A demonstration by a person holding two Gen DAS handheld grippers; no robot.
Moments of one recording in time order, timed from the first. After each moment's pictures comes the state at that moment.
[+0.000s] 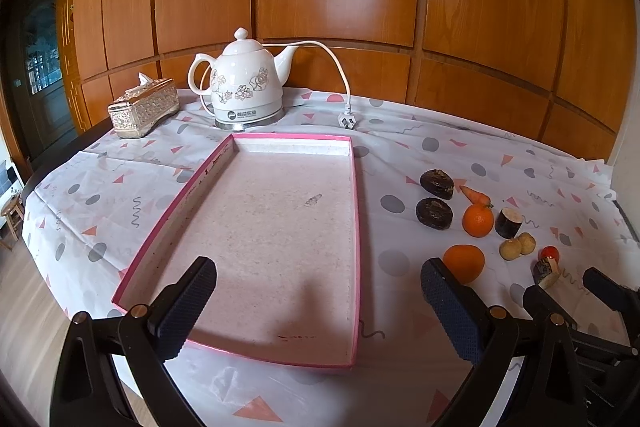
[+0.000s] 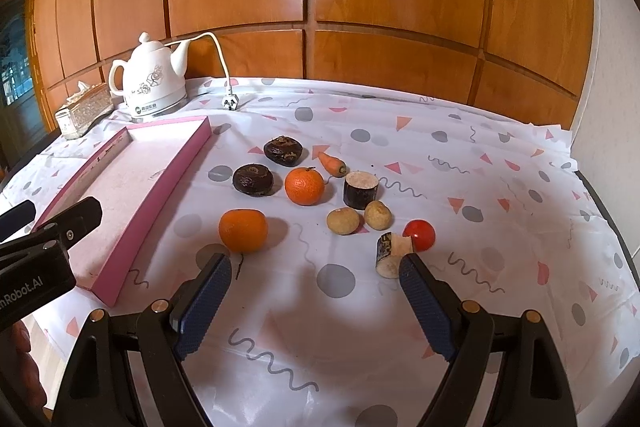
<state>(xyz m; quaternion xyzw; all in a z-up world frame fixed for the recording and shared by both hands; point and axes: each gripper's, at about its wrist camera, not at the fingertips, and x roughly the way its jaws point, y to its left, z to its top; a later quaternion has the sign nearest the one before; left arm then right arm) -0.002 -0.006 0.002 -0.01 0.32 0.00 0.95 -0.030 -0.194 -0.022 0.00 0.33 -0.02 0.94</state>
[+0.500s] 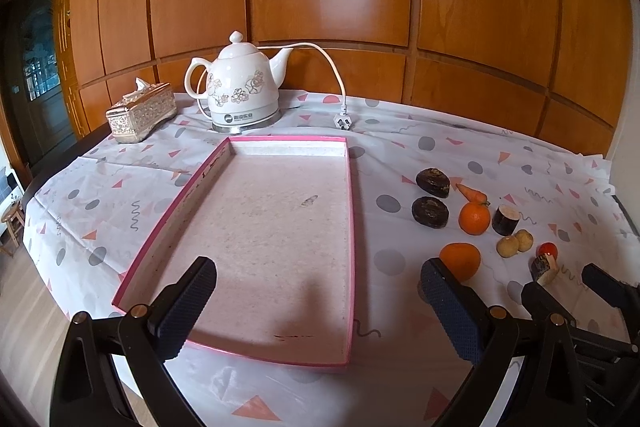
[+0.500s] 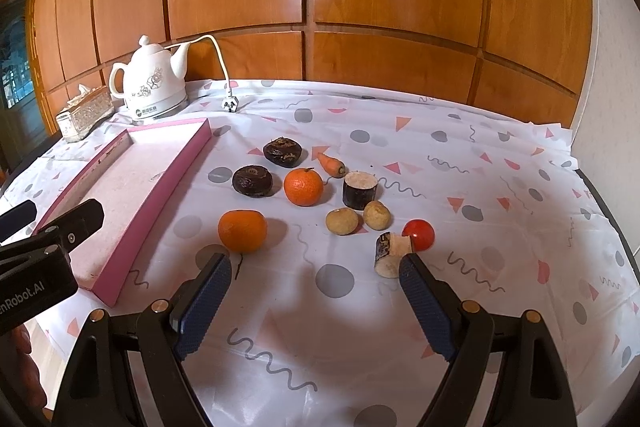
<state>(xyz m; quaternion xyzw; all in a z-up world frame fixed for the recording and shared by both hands) -0.005 -0.013 0.004 -0.01 0.31 0.00 0.95 -0.031 -0.197 -0.021 0.00 0.33 -0.02 0.94</state>
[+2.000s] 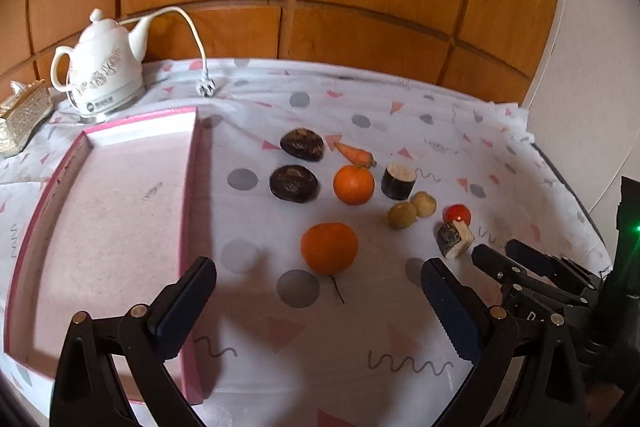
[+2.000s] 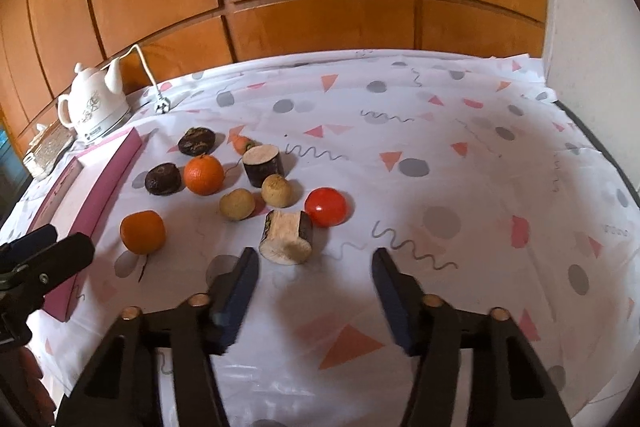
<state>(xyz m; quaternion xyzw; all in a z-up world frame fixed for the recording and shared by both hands) 0.034 -0.083 -0.013 0.00 0.39 -0.19 0.90 -0.019 -0.285 -0.049 0.09 0.37 -0.06 0.92</state>
